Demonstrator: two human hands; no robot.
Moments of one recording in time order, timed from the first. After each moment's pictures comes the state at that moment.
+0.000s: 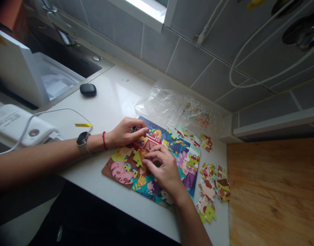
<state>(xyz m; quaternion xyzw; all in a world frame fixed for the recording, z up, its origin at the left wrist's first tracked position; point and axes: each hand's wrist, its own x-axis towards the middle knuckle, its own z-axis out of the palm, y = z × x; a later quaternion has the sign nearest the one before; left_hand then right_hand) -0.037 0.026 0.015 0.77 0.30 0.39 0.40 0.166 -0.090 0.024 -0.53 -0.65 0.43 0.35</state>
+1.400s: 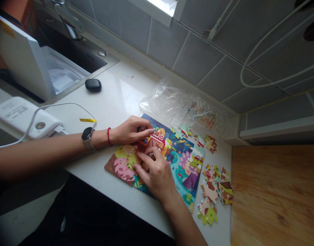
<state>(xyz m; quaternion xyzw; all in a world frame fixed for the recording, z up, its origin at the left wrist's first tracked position) -0.037 0.028 0.007 0.81 0.26 0.37 0.36 0.143 -0.104 0.022 -0.49 -0.79 0.26 0.25</state>
